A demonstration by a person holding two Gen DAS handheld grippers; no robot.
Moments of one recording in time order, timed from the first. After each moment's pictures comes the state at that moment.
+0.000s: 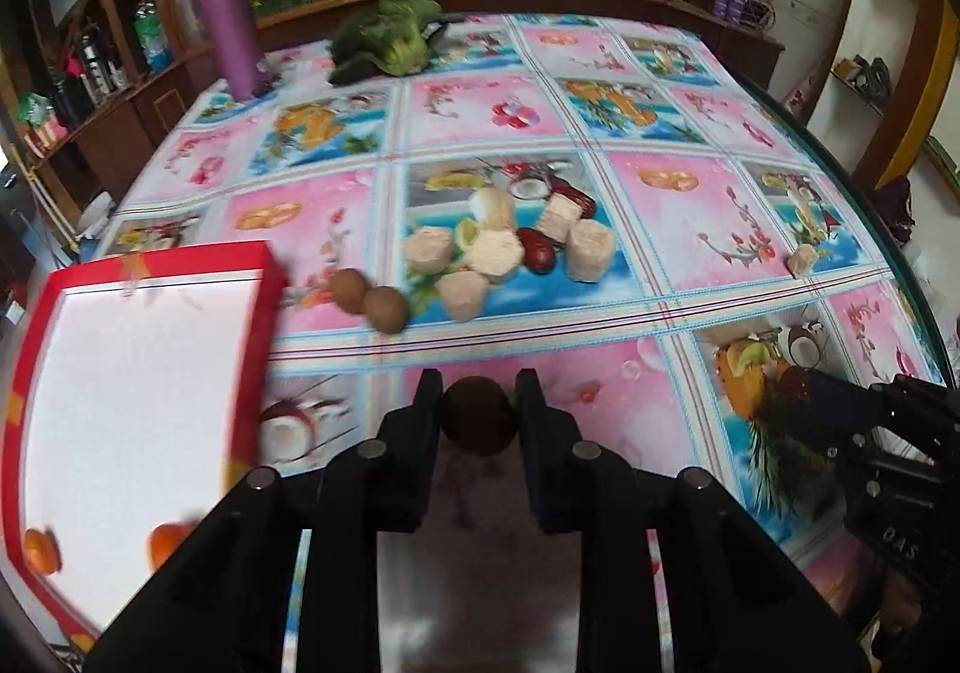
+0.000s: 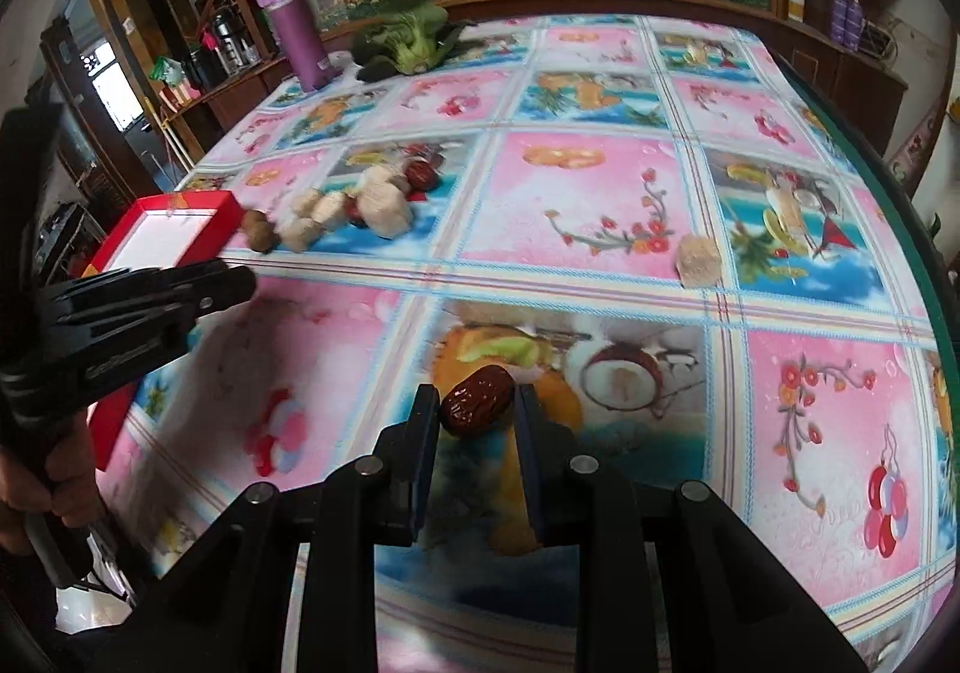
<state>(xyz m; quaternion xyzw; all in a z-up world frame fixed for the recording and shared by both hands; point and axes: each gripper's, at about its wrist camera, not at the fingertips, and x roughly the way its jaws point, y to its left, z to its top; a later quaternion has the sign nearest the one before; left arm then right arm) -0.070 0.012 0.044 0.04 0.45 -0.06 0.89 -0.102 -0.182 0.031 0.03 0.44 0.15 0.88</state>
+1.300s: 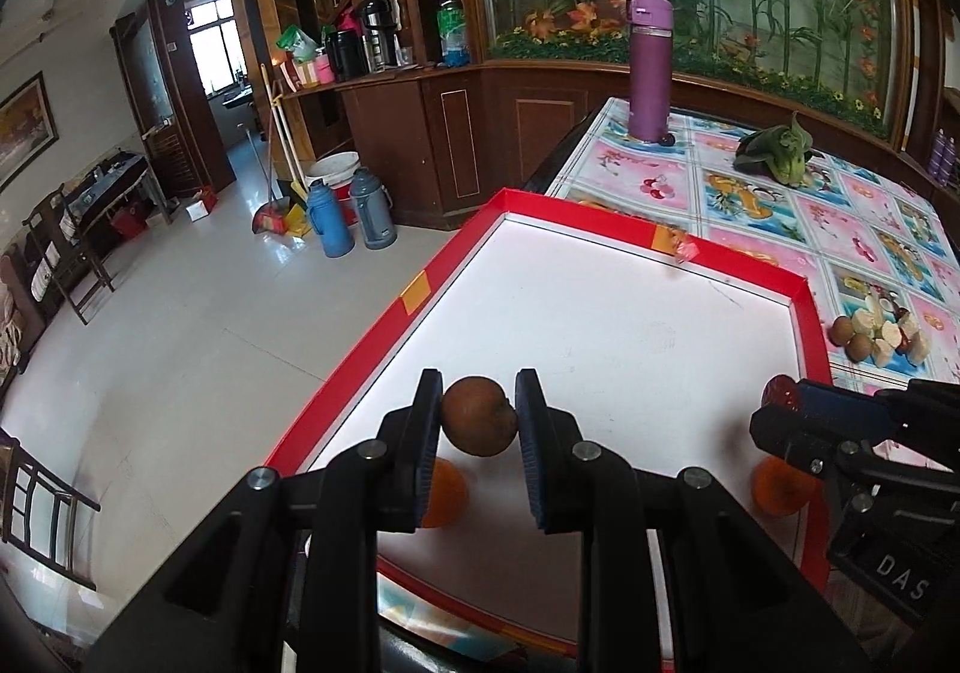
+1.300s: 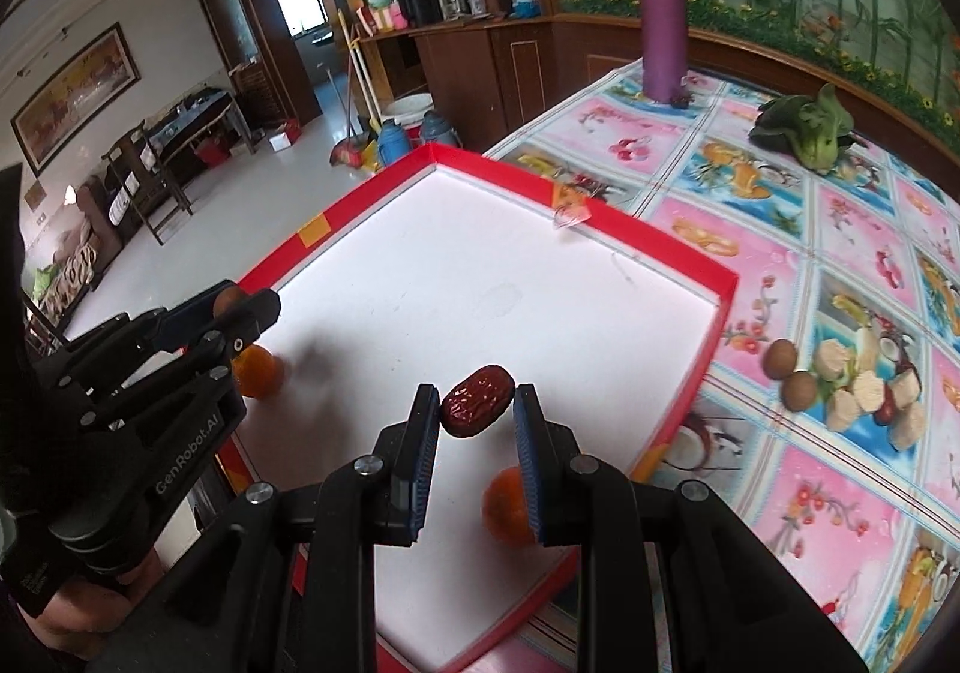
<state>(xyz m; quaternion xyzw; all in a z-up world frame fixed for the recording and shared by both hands) -0.163 0.252 0.063 -0.03 0.36 0.21 0.91 -0.103 0.104 0.056 -0.07 0.42 0.34 0.84</state>
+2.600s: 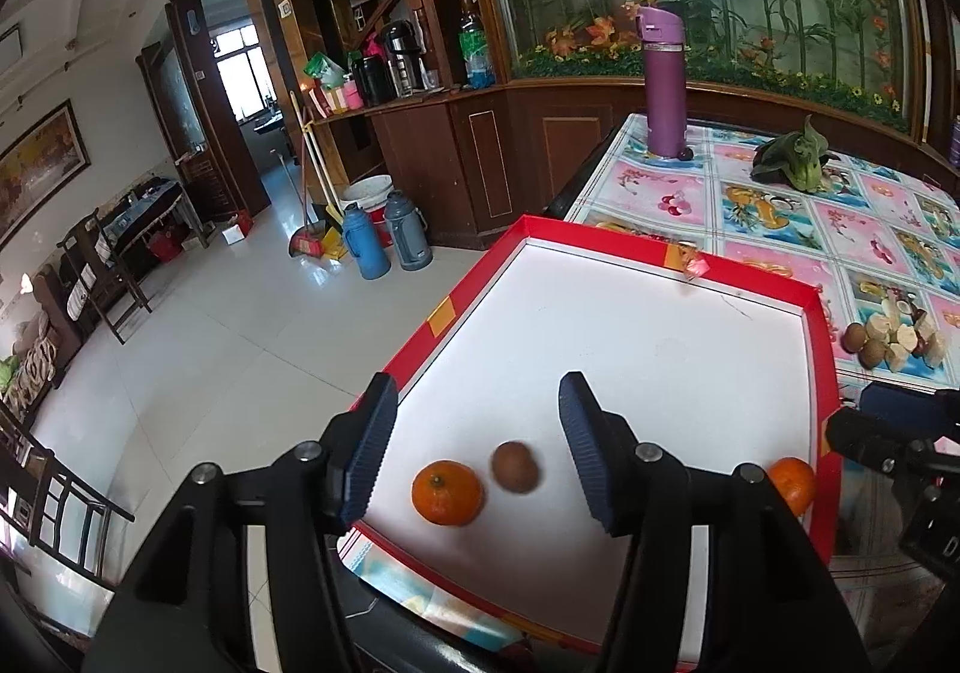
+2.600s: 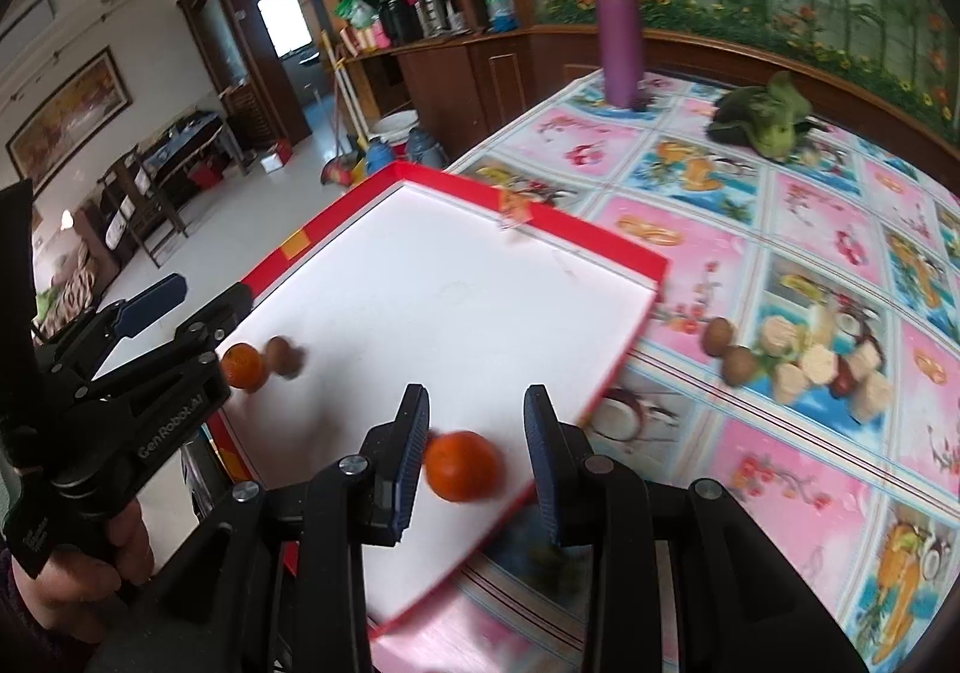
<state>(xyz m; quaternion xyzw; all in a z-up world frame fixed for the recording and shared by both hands) -0.168 0.232 0.079 0.01 0.34 0.25 0.91 -0.105 0.055 0.069 -0.04 0.41 0.33 0.85</state>
